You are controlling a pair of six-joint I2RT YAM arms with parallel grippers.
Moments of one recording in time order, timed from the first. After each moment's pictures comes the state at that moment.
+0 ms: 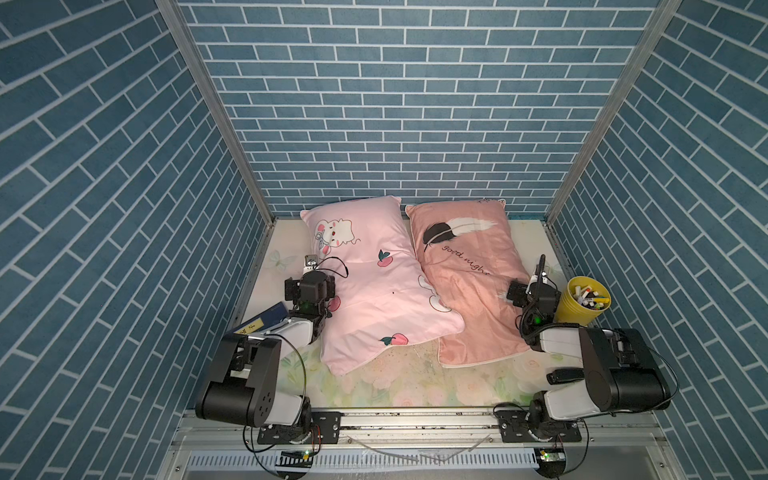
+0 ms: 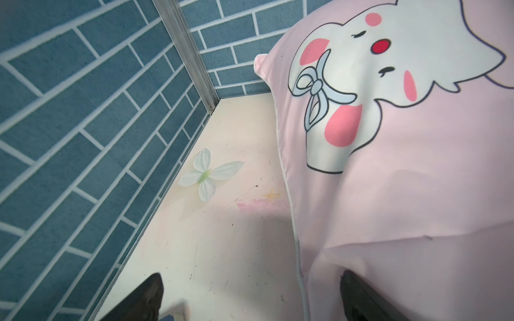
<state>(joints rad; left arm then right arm) -0.15 1.43 0.51 0.46 -0.49 0.04 0.06 1.47 0.37 0.73 0.35 0.05</state>
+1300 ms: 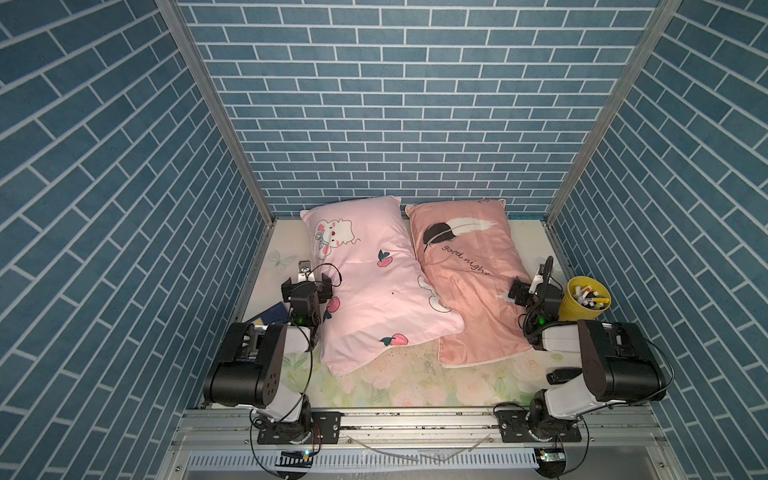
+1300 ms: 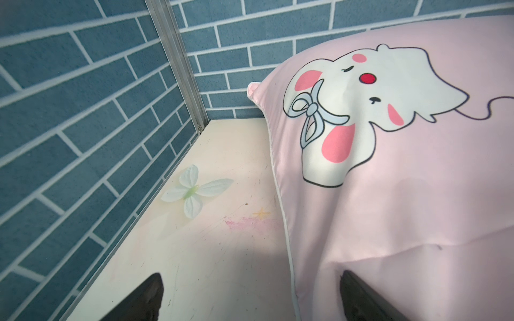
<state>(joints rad) -0.08 1.52 0.39 0.84 -0.34 0.04 -0.01 1.53 0.37 0.83 0.22 0.05</state>
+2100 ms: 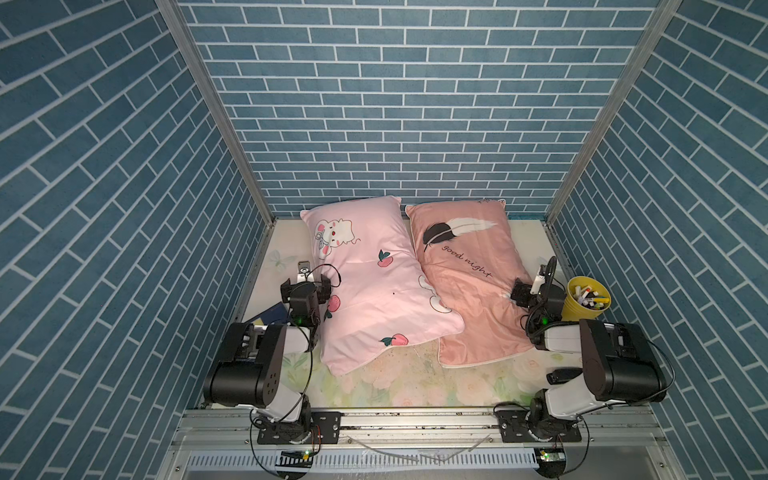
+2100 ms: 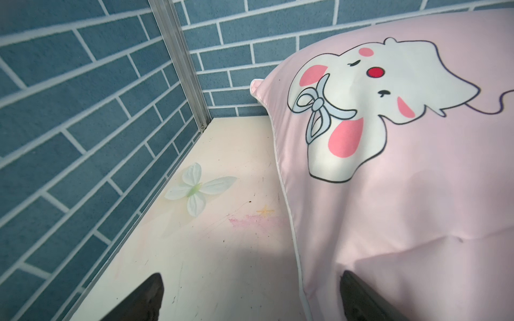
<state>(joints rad) -0.07 1.52 0.38 0.84 -0.35 0.04 -0.04 1.53 0.37 0.81 0.13 0.05</state>
